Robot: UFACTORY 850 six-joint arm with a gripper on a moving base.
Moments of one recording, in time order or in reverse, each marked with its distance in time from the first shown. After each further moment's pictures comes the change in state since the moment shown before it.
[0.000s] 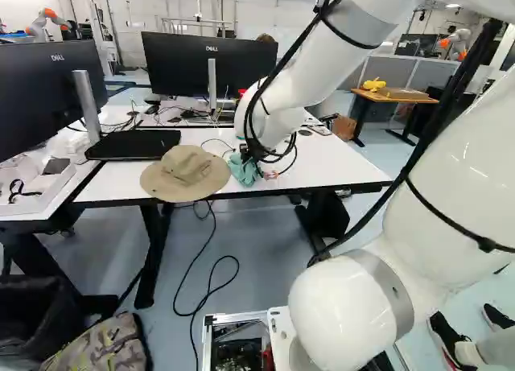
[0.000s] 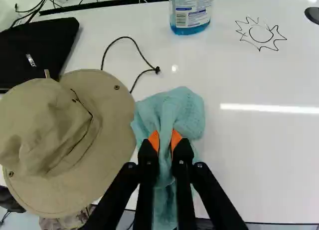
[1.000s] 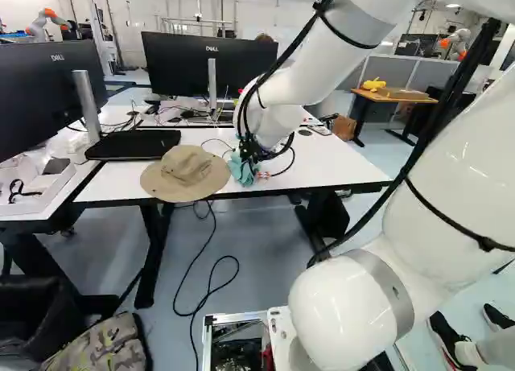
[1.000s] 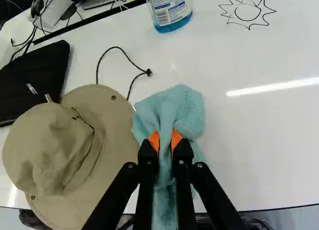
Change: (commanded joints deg) arm 0.1 0.0 0.0 10.5 0.0 0.0
